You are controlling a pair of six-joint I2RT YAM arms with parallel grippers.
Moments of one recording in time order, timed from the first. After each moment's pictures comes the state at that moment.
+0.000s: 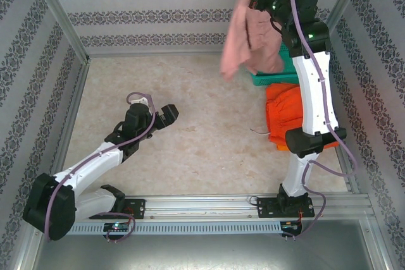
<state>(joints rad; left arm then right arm) -0.42 1.12 0.60 0.03 0.04 -0.82 0.24 1.92 2.64 -0.72 -0.18 0.39</state>
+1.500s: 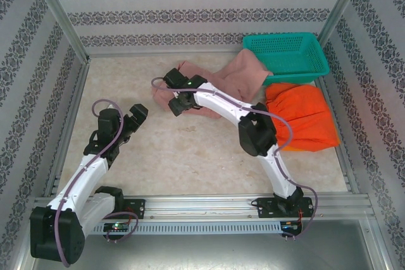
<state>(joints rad) -0.07 0.92 0.49 -0.12 0.16 -0.96 0.78 2.32 2.10 -0.95 0.16 0.17</state>
